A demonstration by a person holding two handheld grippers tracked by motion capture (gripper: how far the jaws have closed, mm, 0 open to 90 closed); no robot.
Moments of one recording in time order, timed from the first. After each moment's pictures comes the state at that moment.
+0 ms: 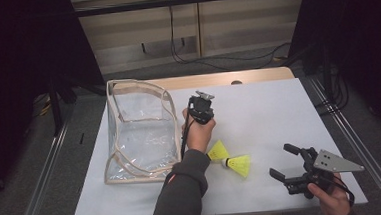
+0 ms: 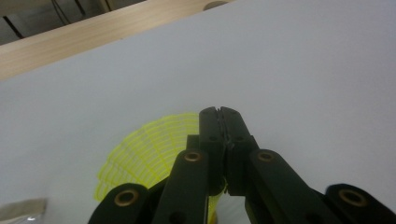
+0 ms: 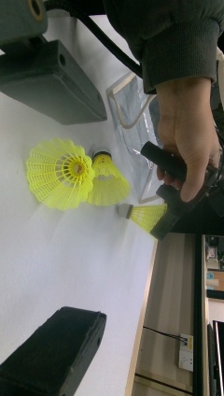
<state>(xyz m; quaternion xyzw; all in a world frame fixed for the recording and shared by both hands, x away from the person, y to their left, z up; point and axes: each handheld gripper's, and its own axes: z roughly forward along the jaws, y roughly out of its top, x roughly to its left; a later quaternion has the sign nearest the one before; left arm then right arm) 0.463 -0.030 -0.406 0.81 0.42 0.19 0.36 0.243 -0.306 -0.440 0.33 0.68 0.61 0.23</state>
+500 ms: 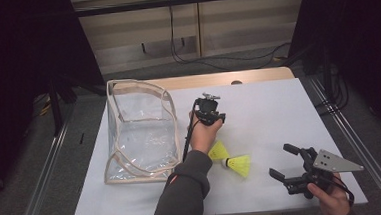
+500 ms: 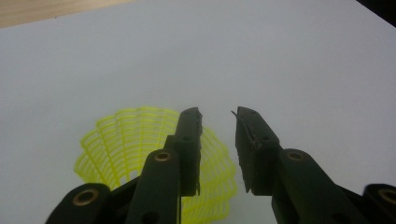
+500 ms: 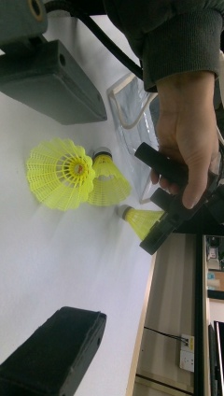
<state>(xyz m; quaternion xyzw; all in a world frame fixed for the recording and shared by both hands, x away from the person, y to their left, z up) 0.460 -0.043 -0.408 0.81 0.42 0.11 0.38 0.243 -0.305 -0.440 0.33 0.68 0.61 0.23</state>
